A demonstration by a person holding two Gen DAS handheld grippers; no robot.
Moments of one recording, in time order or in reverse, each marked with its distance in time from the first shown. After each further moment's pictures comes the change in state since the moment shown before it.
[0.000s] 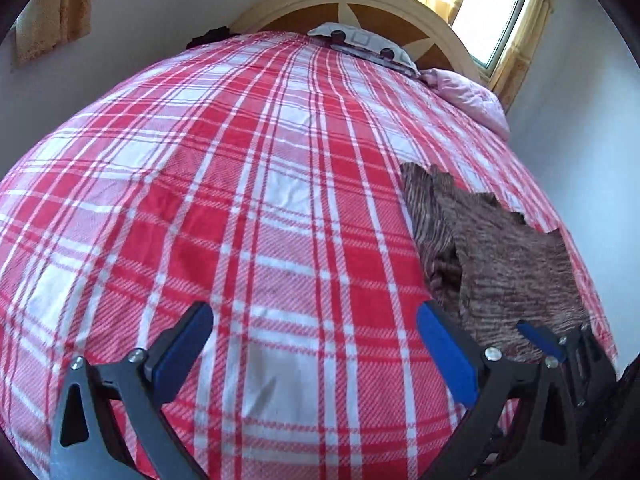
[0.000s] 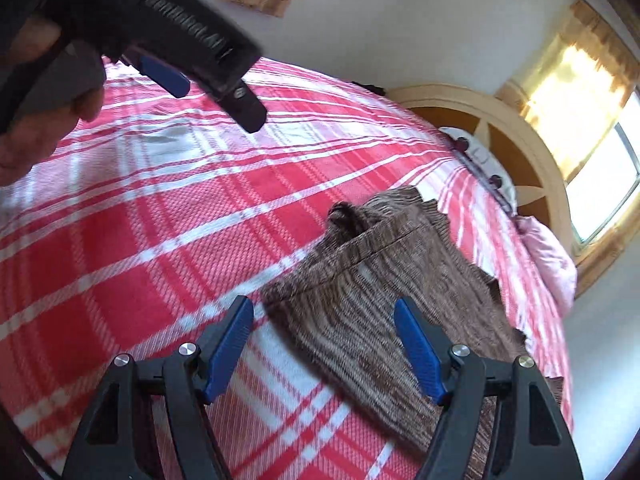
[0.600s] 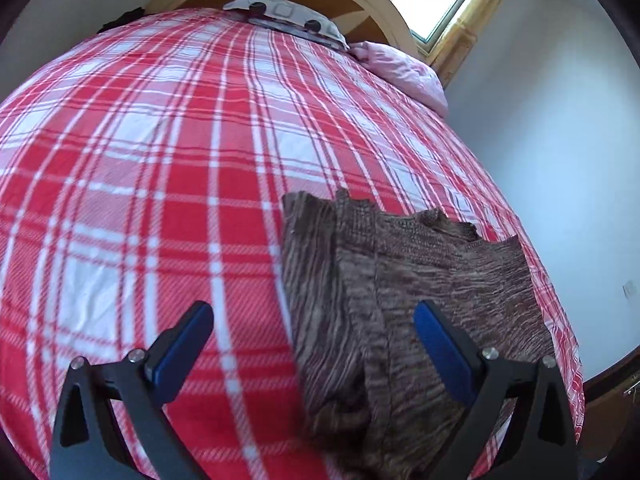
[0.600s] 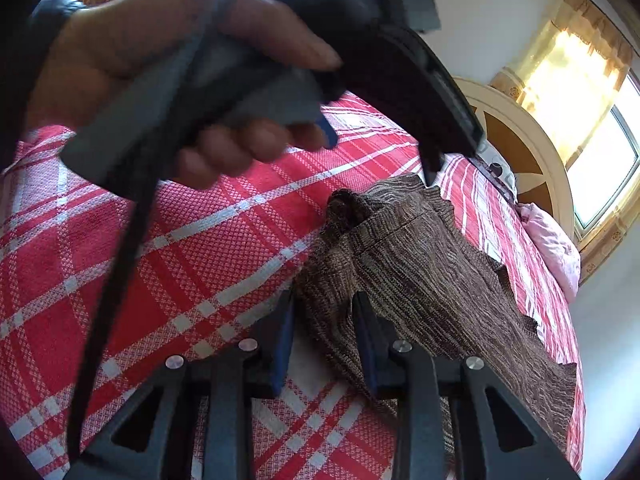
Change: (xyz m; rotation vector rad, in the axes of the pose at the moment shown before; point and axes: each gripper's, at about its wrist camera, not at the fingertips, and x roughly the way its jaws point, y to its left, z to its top) left arm 0.099 -0.081 0.073 0.091 0.108 -0.256; right arm 0.008 -0.003 -0.008 0.056 0.011 0.026
